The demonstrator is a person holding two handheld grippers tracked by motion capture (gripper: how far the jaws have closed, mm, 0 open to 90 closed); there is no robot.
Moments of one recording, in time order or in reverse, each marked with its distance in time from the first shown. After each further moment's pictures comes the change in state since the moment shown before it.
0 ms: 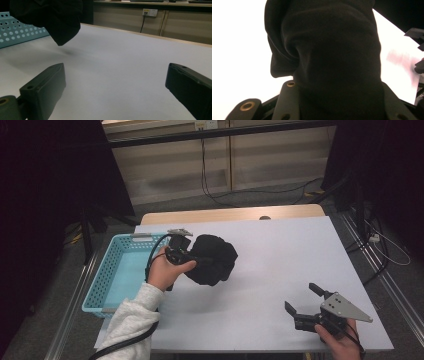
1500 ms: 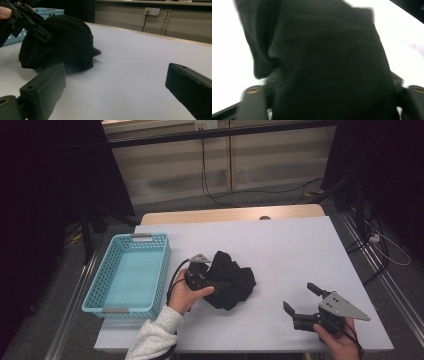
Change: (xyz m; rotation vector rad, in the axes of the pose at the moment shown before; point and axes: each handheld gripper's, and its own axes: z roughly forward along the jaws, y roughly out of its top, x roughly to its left) left arm -0.010 -0.059 0.057 -0.040 0.012 0.014; right arm 0.001 0.000 0.004 0.011 0.015 -0.006
